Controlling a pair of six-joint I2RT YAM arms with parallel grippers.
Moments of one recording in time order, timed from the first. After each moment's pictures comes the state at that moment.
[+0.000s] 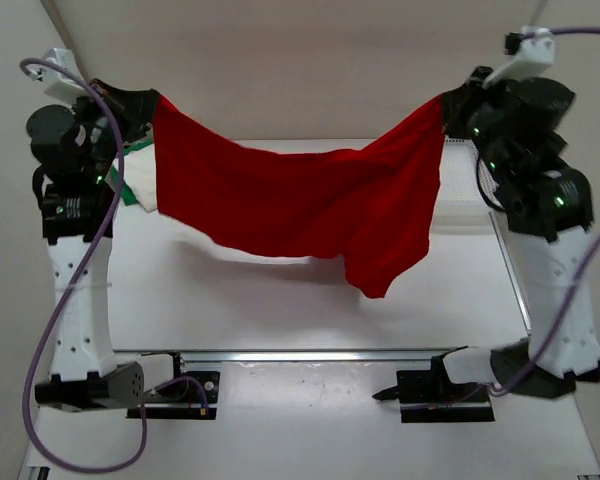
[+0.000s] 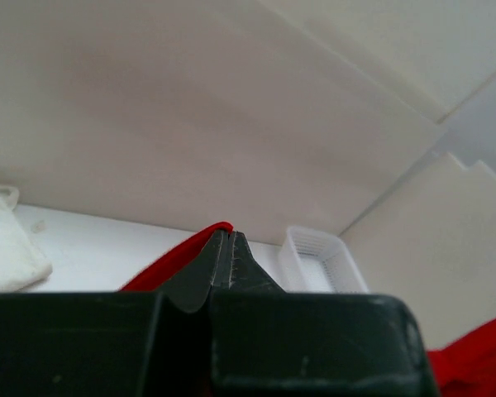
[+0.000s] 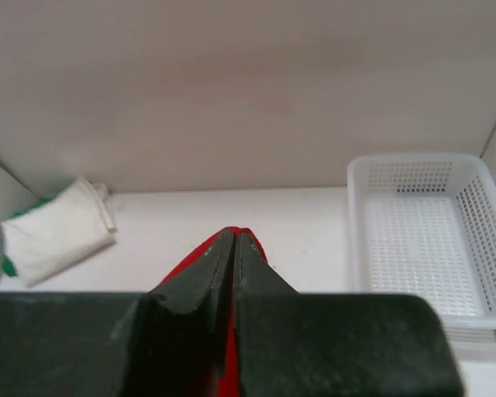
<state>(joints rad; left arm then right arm) 0.07 1.21 1.69 -0.32 0.29 -0.62 0.37 1.33 2.08 -0.77 0.23 0.21</state>
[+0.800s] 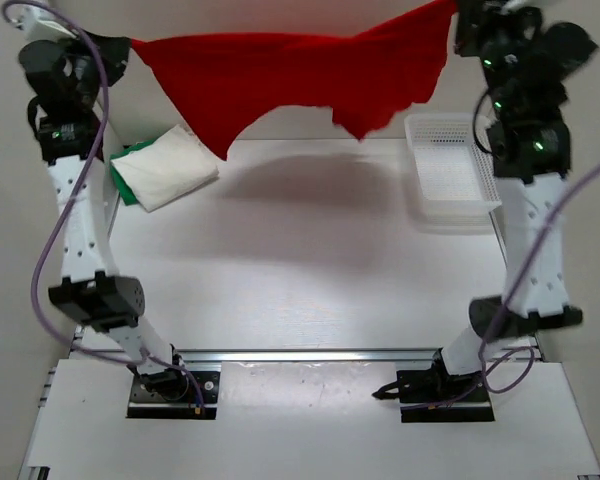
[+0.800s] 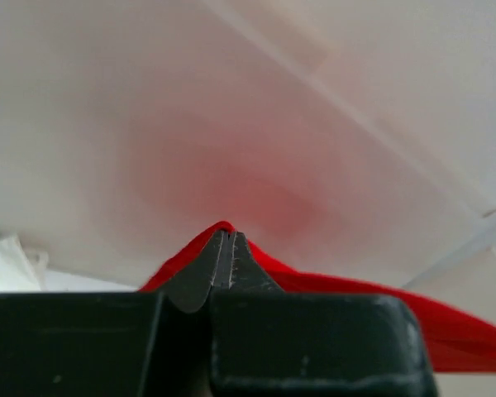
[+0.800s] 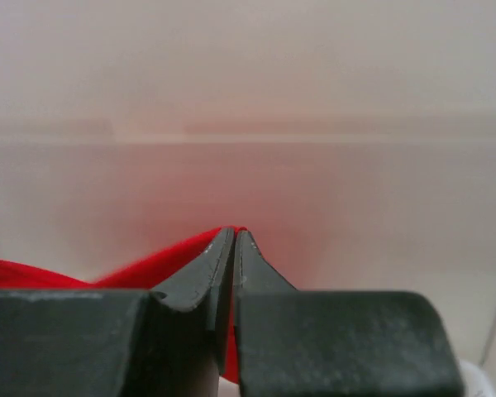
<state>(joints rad) 0.17 1.78 2.17 -0.31 0.30 -0.70 0.18 1.71 2.42 -0.38 0.00 0.10</state>
